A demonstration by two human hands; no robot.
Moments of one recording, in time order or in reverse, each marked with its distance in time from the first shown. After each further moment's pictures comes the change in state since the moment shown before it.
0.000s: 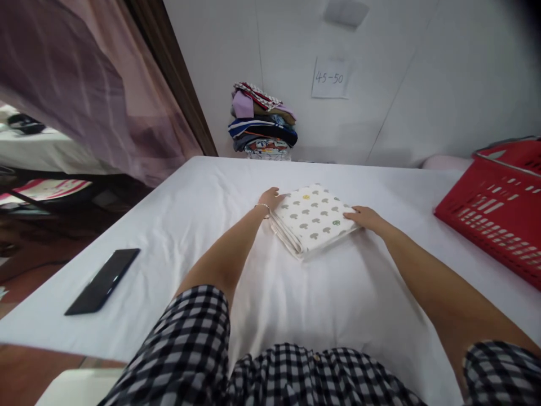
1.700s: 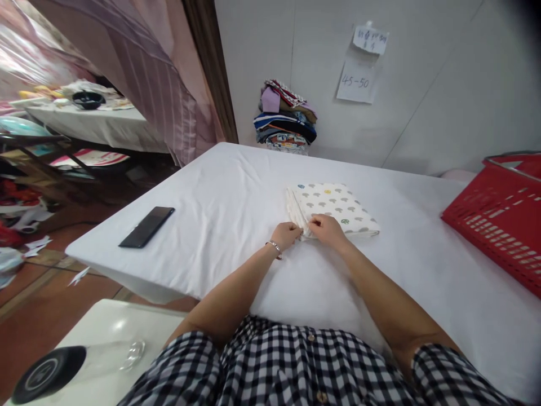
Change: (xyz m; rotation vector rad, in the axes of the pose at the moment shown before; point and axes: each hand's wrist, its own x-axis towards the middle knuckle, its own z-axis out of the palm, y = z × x) left_hand -0.199 -0.002 0.040 -0.282 -0.099 -0.165; right_hand -0.143 -0.135 0.054 0.117 -0.019 -0.521
